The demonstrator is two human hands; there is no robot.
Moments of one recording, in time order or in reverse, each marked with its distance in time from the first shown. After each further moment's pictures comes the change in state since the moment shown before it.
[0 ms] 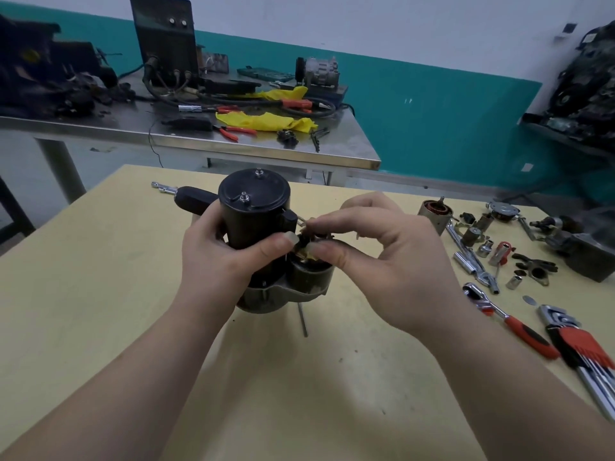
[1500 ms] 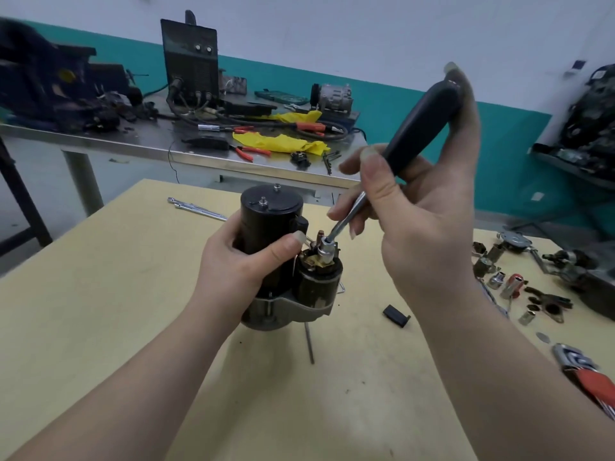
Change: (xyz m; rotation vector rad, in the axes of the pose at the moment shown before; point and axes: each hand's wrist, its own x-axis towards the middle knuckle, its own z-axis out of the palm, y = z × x) left_hand 0.014 0.002 0.000 -0.074 0.026 -0.186; right_hand 0.055 -0.022 0.002 0.511 0.238 -0.229
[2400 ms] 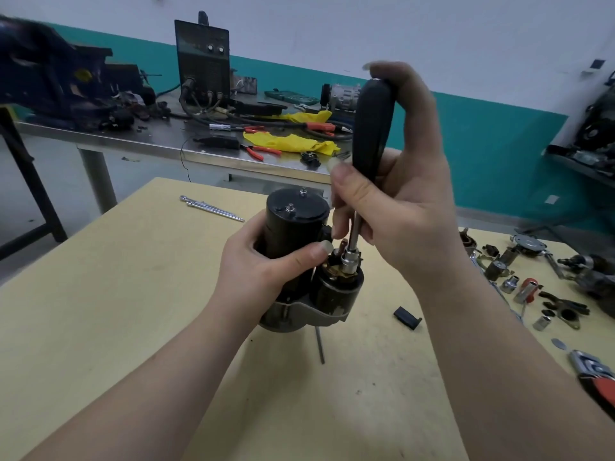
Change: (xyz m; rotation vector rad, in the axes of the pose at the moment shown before) left_hand -0.002 -0.003 0.004 0.001 -0.061 0.045; right_hand 0.019 0.005 0.013 -0.033 -0.252 -0.046
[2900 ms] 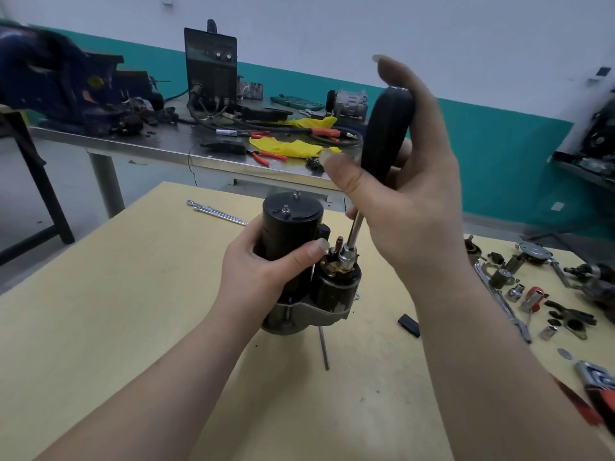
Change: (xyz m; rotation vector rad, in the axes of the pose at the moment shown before) left_hand 0.002 -0.001 -0.003 0.010 0.085 -0.032; right_hand 0.007 -0.011 0.011 -0.128 0.200 0.074
